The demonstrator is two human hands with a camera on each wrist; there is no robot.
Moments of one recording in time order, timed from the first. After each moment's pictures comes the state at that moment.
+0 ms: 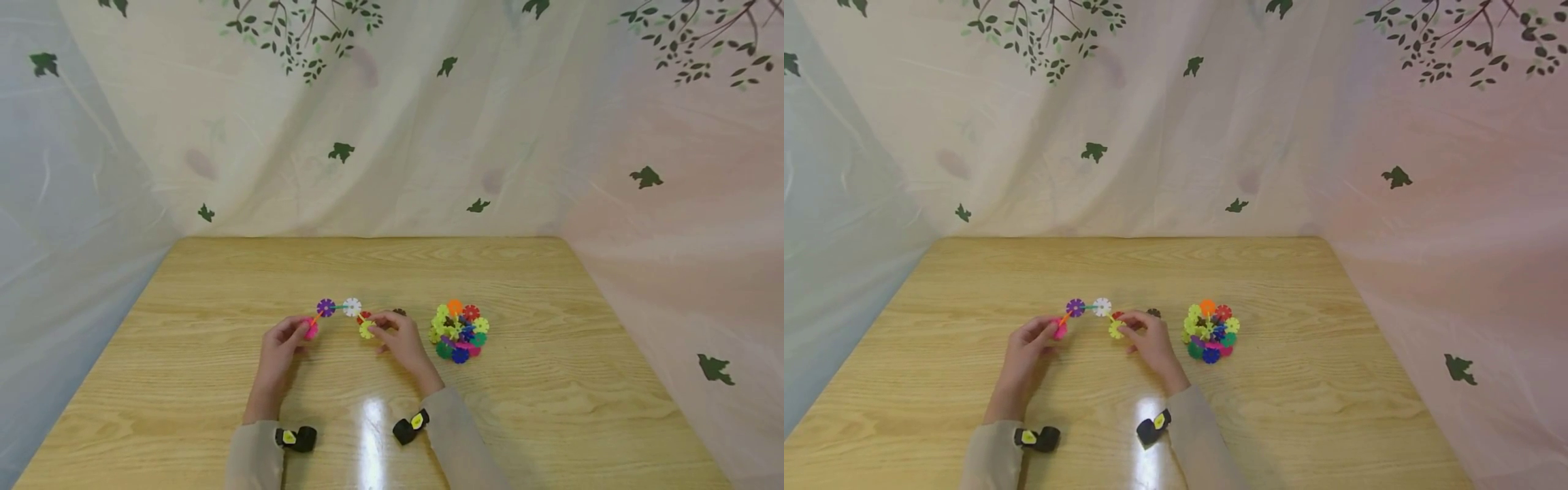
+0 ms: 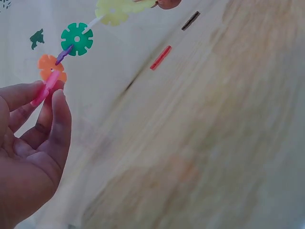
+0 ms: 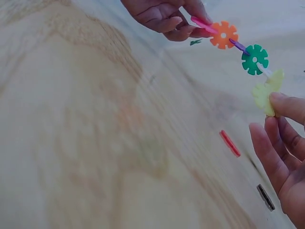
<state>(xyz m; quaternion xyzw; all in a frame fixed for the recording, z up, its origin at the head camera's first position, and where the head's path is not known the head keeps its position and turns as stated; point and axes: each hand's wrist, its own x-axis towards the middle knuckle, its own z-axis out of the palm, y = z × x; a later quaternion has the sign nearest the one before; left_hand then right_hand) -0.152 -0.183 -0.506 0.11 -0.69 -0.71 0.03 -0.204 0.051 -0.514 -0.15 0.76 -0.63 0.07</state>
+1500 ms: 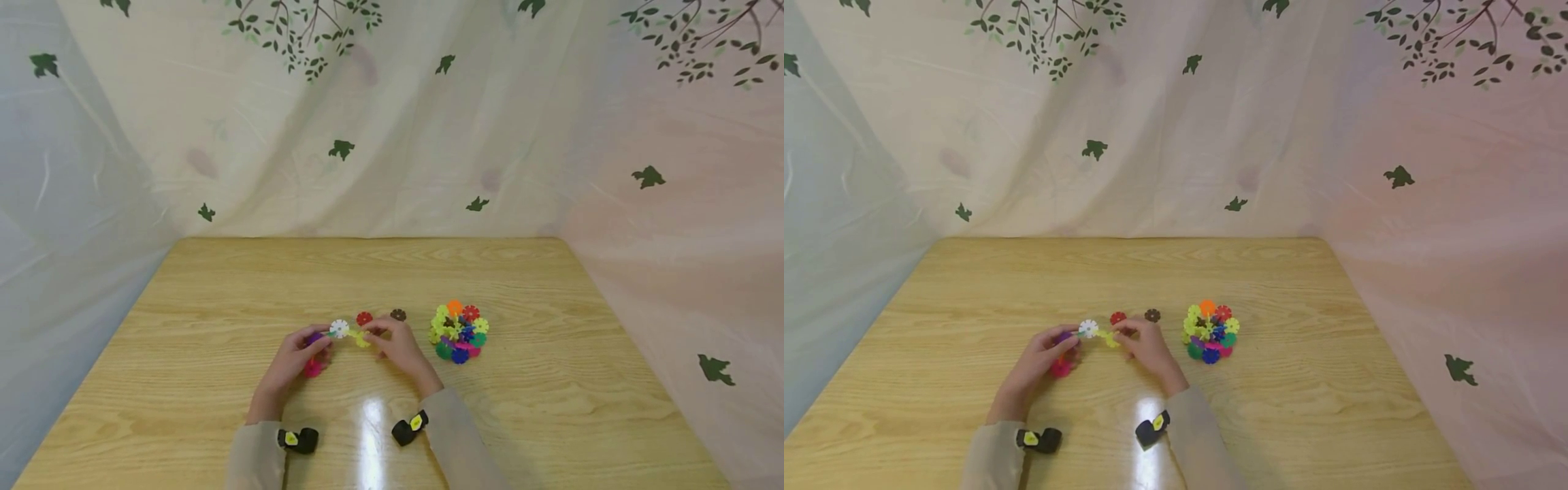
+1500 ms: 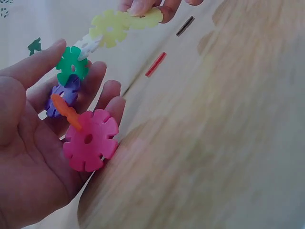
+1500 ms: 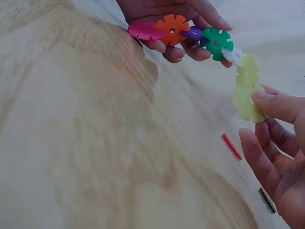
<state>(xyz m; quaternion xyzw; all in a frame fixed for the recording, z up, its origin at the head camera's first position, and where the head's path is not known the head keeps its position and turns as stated) -0.148 -0.173 -0.515 -0.02 -0.70 -0.71 -0.08 -0.201 0.050 -0.522 -0.22 0.80 -0.56 0.06</state>
